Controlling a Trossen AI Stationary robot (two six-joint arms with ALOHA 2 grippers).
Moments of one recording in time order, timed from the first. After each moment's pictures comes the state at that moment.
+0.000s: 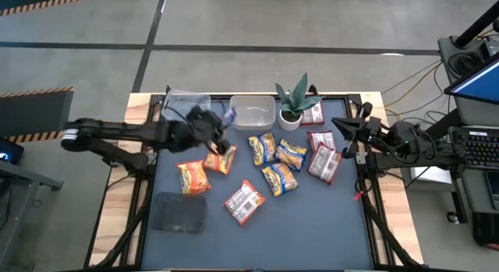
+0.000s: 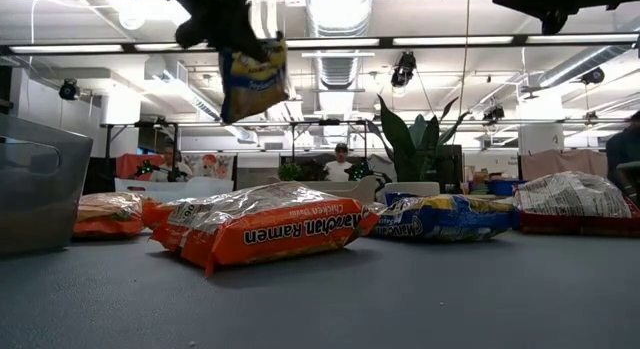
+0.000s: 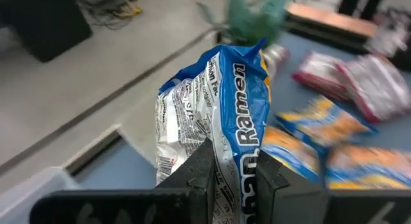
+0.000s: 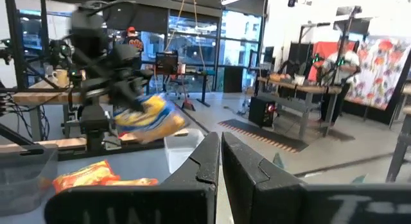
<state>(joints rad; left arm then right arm) 0.04 1.21 1.04 -0.44 -0.62 -0.35 -0.03 0.31 0.47 -0.06 0.37 -0.13</state>
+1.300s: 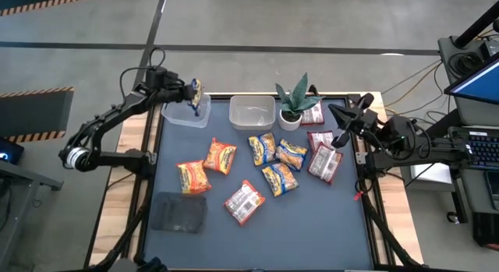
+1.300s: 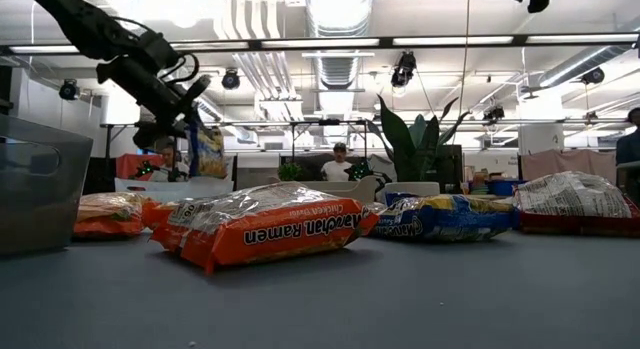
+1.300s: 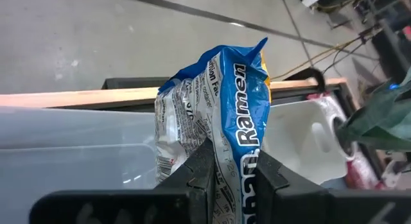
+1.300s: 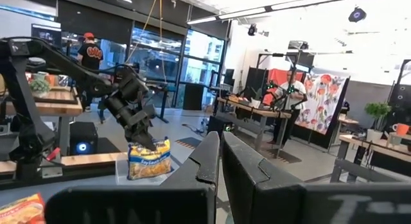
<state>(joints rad) 1.13 1.19 0.75 -0.20 0.36 -0.47 -0.04 0.53 0.55 0.21 0.50 -0.32</state>
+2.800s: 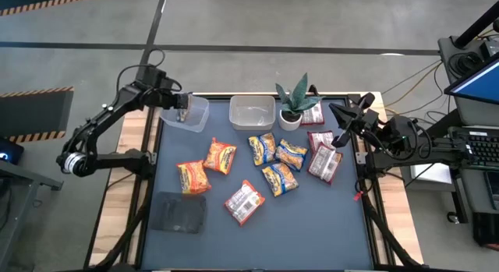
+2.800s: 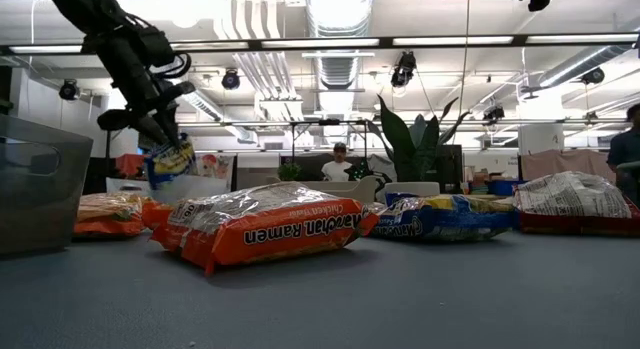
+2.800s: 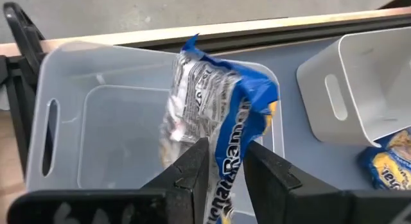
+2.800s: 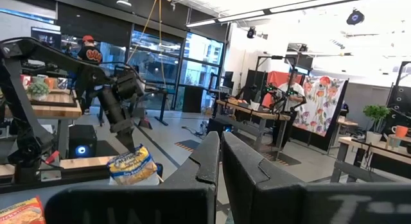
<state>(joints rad) 1.13 1.13 0.89 -0.71 0.17 -0.30 -0.04 0.53 0.55 0.22 0.50 -0.33</state>
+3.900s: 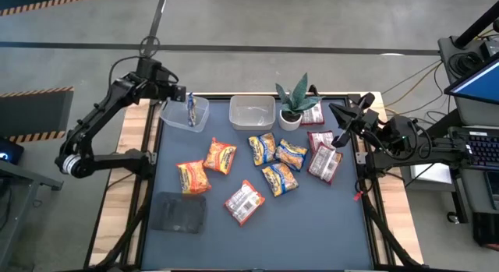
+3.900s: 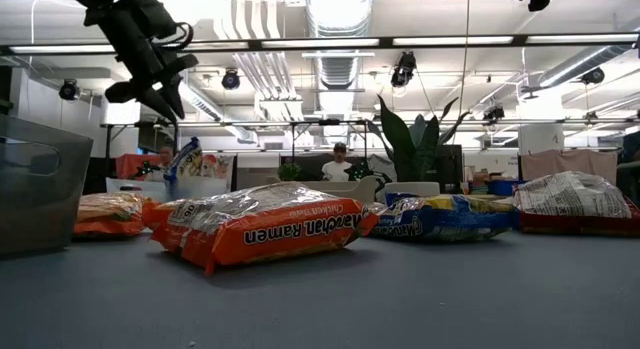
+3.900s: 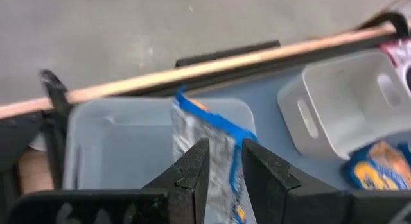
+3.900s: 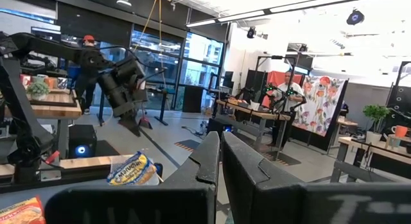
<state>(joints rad) 1.08 1.11 1.04 -0.79 0.12 -0.25 -0.04 0.53 0.55 0.22 0.50 -0.33</state>
